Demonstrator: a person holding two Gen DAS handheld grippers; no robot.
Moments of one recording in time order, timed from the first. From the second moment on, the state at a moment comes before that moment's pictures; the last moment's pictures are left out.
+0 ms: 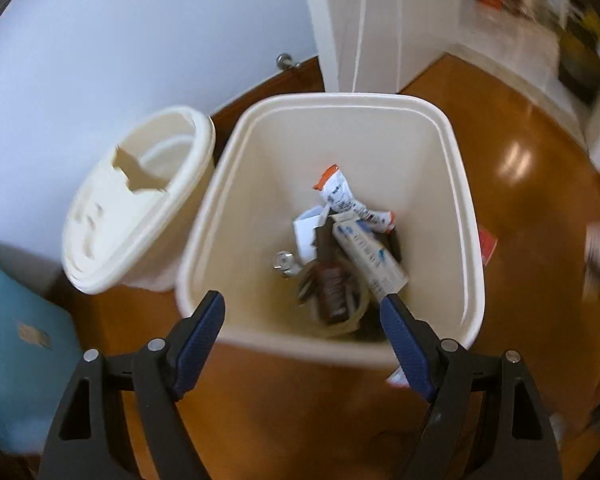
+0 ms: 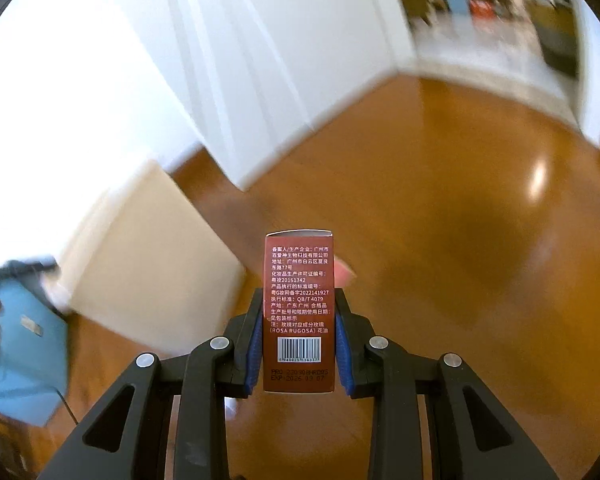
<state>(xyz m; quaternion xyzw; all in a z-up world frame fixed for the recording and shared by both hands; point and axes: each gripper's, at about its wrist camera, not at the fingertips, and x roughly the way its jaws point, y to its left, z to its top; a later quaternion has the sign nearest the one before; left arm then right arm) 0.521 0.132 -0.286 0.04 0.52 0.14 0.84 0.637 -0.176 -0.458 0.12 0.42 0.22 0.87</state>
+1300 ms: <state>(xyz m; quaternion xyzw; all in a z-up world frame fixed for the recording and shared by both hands) 0.457 0.142 -0.319 0.23 0.56 0.15 0.78 0.692 -0.023 -0.419 0.07 0.41 0.35 0.84</state>
